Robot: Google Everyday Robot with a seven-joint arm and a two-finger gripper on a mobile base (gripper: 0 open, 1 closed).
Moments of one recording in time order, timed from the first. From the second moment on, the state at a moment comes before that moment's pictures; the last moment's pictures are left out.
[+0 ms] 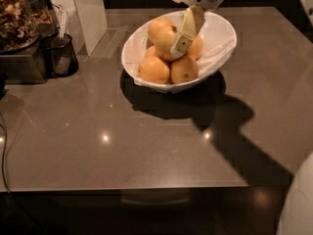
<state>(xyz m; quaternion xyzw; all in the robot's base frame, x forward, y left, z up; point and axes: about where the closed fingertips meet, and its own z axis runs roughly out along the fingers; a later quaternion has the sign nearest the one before) 0.628 -0.053 0.991 -0.68 0.67 0.09 0.29</state>
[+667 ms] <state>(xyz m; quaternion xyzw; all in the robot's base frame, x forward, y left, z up) 0.630 -0.053 0.989 -0.67 0.67 0.09 0.29</state>
